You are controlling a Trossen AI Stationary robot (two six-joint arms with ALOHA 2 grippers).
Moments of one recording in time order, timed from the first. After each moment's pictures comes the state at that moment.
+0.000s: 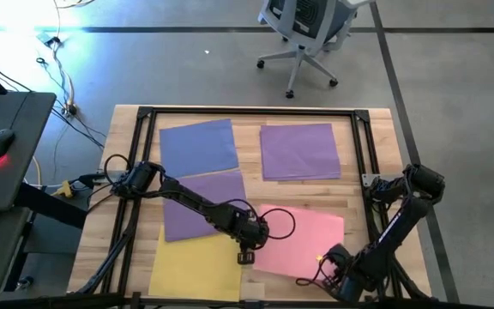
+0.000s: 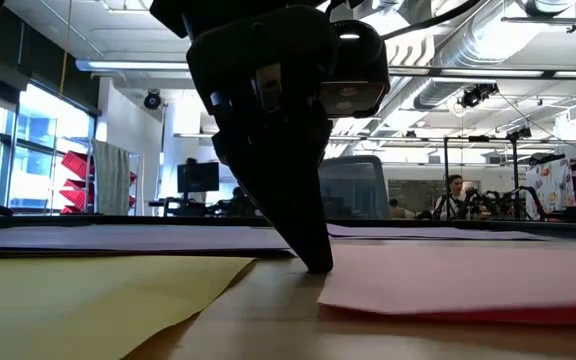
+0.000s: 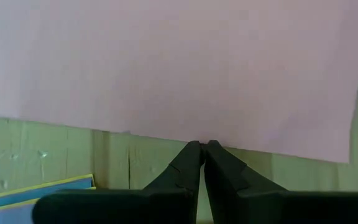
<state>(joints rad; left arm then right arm) -0.34 2.17 1.51 -0.47 -0.02 -0.37 1.01 1.77 1.15 -0.85 -0.11 1.98</state>
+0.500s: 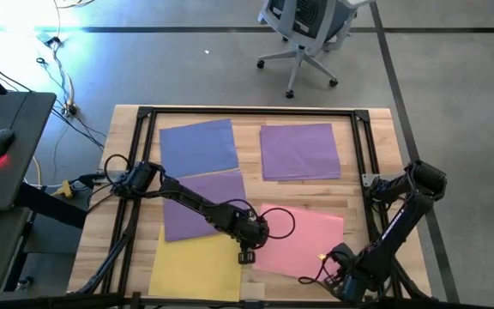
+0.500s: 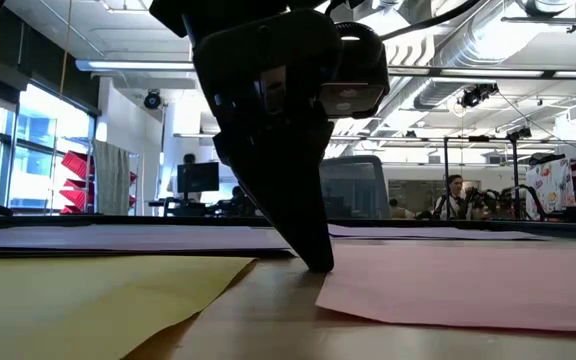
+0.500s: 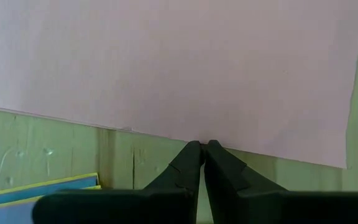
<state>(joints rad) -0.34 2.17 1.51 -0.48 -0.02 -0.39 1.01 1.73 1.15 -0.87 -0.05 2.07</state>
